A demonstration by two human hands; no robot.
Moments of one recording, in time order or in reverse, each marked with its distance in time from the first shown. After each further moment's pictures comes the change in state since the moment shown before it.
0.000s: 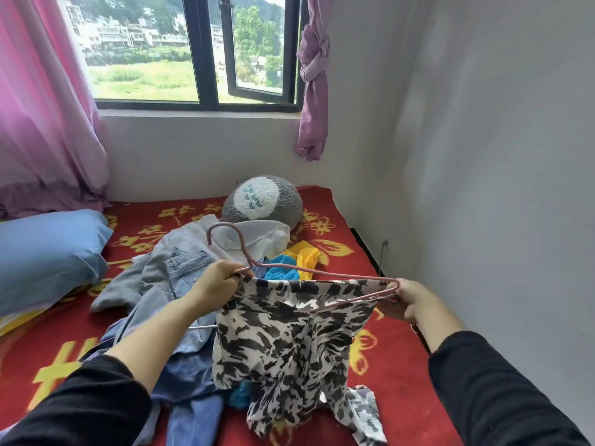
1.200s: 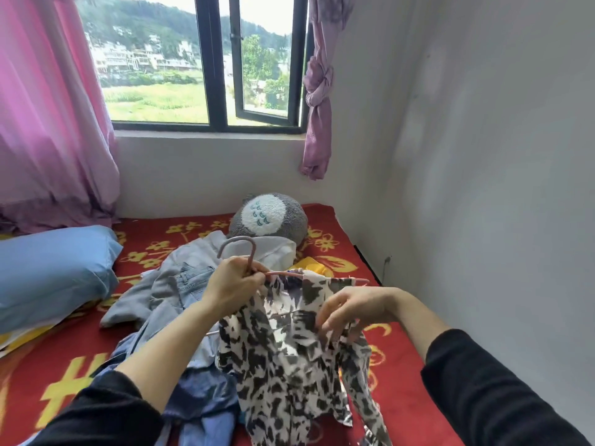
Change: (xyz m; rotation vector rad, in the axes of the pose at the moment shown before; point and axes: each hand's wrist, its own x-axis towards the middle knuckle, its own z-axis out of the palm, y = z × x) left_hand -0.029 0.035 -0.037 -0.088 0.132 0.067; right_hand -0.133 -0.034 0.080 -0.853 -0.892 -0.378
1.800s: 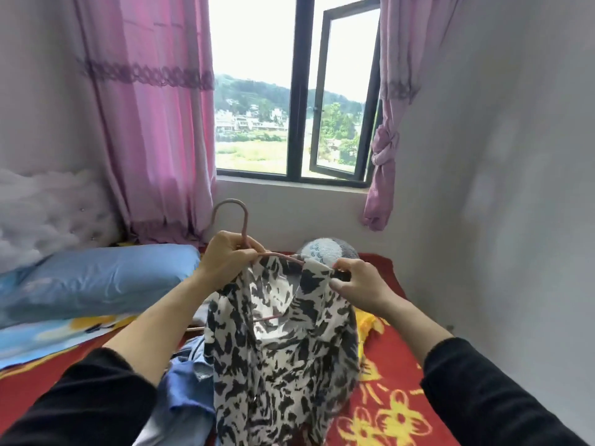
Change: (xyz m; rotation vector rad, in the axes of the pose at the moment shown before) left_hand -0.086 0.065 -0.116 -0.101 0.372 0.034; right_hand -0.024 -0.093 0.041 -0.498 0.816 -0.484
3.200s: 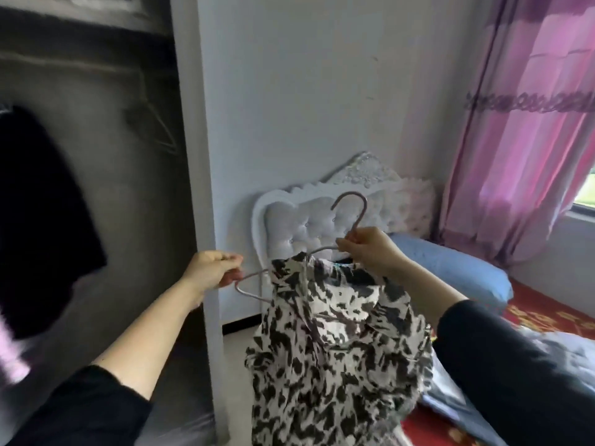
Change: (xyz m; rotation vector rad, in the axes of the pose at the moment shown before) left_hand -0.610 -0.001 -0.448 -0.046 1.028 -0.692; right_hand -0.250 -0.555 0.229 0.461 -0.603 -0.689
